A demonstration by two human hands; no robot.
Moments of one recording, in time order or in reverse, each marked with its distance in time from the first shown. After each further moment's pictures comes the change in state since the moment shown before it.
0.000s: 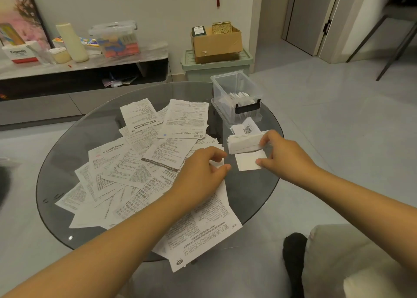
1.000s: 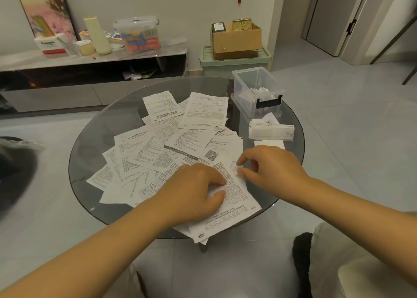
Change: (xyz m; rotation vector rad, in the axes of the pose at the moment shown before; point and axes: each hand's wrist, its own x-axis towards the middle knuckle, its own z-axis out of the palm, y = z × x) left_hand -0.049 -0.030 -0.037 0.451 -0.200 0.239; right_hand -0.041 -0.059 0.017 -0.167 -0.035 -0.376
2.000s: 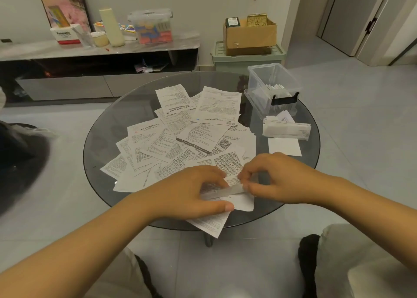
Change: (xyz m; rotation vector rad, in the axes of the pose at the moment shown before) left_hand -0.023 -0.020 -0.012 -0.239 -0.168 -0.033; right_hand -0.006 -0.007 -0.007 0.172 -0.251 -0.303
